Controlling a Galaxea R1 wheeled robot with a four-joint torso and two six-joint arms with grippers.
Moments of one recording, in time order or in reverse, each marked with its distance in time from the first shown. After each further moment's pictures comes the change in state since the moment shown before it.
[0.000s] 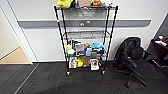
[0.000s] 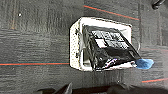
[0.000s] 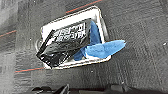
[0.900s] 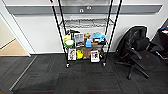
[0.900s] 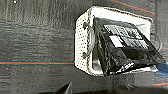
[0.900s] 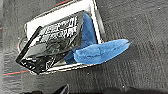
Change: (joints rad) left arm -0.059 0.056 -0.079 -0.003 0.010 -0.006; right arm 0.088 -0.003 -0.002 0.005 -0.044 0.023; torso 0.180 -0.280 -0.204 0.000
